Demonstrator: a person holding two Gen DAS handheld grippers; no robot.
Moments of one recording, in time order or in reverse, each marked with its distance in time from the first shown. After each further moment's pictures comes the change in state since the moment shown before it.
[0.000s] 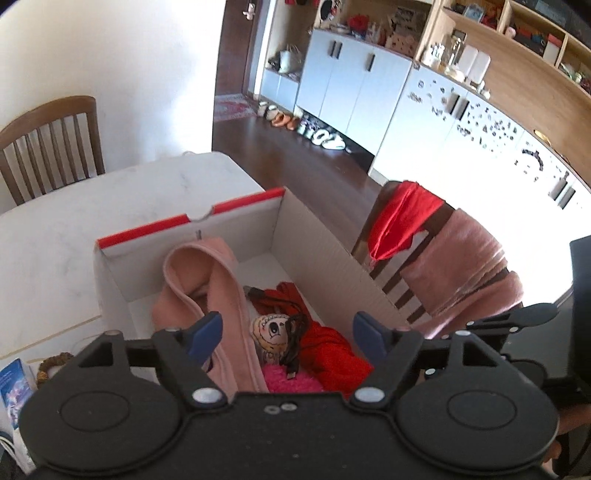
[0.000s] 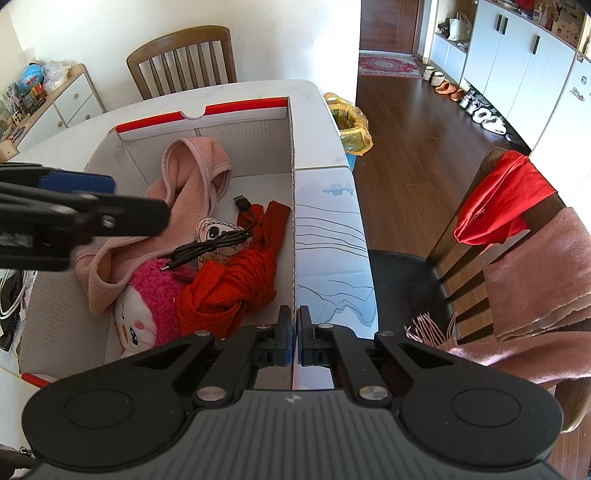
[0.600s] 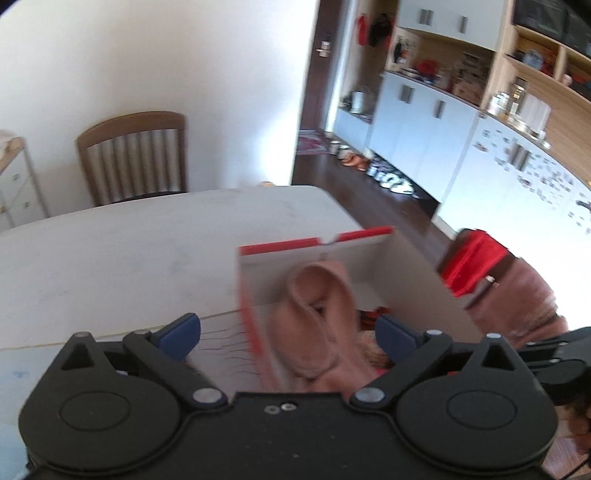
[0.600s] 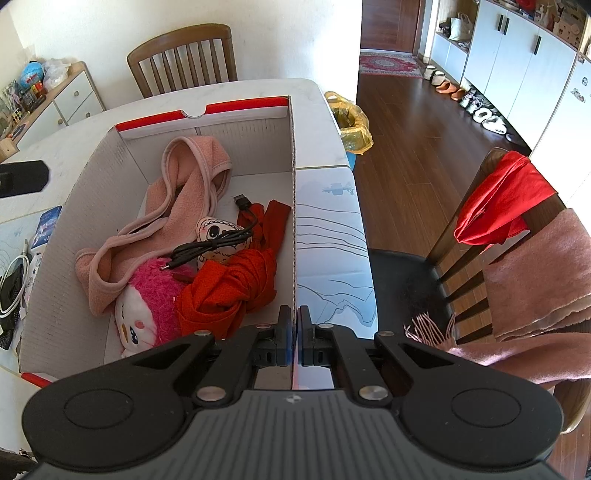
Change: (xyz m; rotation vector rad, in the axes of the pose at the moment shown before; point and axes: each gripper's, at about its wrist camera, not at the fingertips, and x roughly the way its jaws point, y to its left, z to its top) left arm -0.051 0.070 -0.022 -0.131 -0.120 0.209; right arm 0.000 -0.001 -0.001 0.001 0.003 0.001
